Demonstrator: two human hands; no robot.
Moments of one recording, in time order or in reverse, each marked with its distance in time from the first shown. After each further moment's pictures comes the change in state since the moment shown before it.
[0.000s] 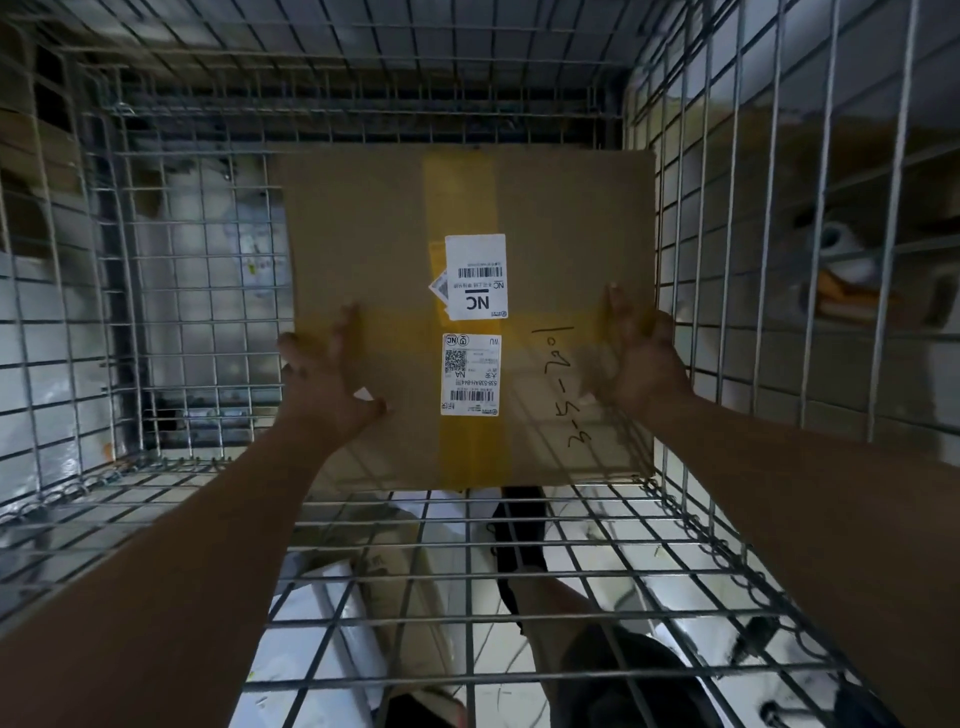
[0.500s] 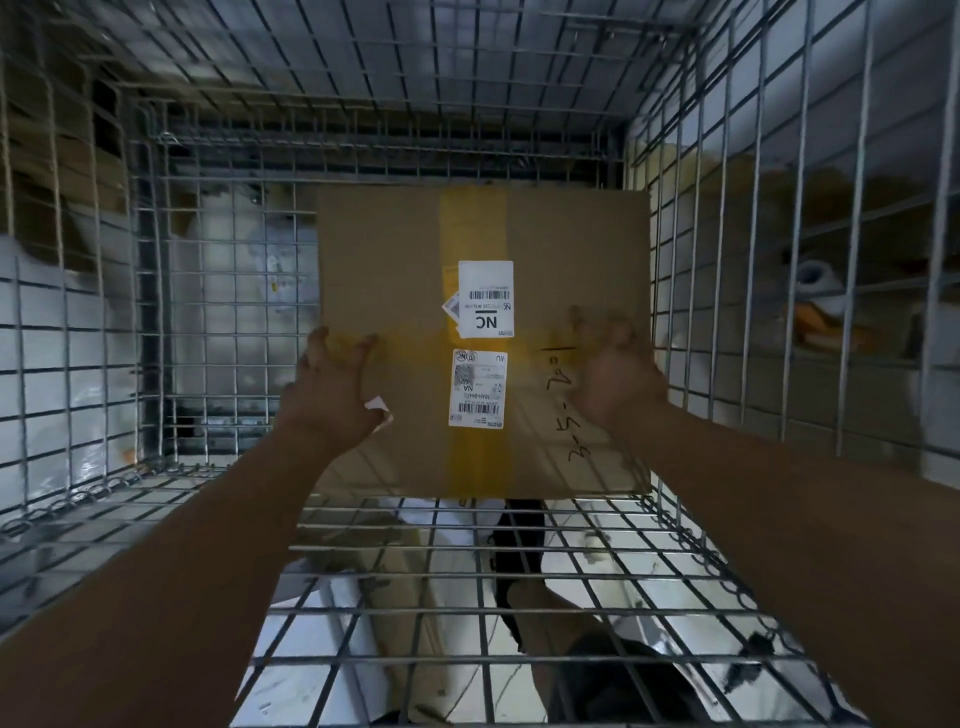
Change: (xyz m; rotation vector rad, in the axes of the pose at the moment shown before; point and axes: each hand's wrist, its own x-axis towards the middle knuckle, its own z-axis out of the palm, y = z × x) left_hand -0.011 0.005 -0.035 0.255 -0.054 0.072; right_hand -0.024 -0.057 -0.014 -0.315 0.062 -0.154
